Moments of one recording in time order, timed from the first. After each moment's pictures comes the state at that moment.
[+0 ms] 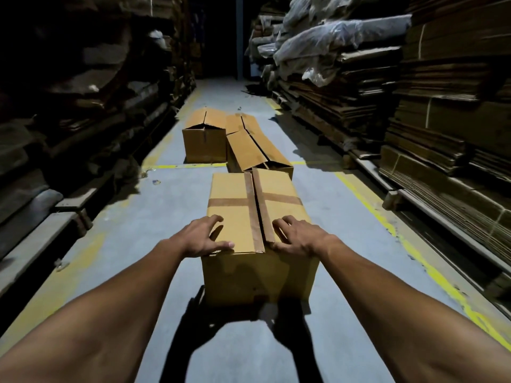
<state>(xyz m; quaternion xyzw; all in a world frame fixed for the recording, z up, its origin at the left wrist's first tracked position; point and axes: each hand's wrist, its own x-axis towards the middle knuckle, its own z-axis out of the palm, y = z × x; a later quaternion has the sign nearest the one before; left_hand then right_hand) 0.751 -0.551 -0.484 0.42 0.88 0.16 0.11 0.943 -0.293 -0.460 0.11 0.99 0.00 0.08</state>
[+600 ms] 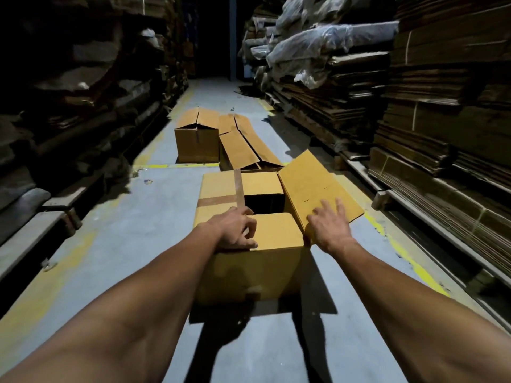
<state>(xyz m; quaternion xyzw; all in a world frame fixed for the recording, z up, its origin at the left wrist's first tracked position) 0.806 -0.469 -0.447 0.55 0.83 0.02 0.07 0.989 -0.253 -0.452 0.26 0.94 0.21 -0.01</state>
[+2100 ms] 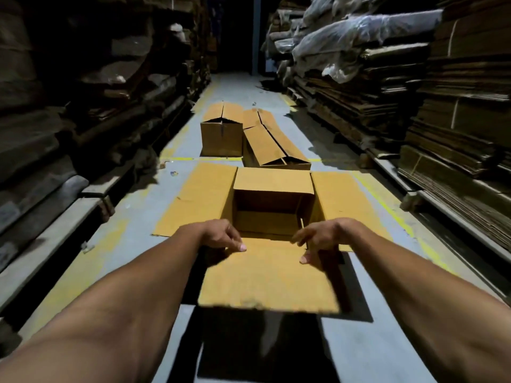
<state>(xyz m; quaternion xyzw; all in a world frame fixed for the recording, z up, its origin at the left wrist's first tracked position) 0.747 -0.568 -0.475 0.40 0.84 0.19 0.32 0.947 -0.307 -0.428 0.21 0.89 -0.25 0.32</state>
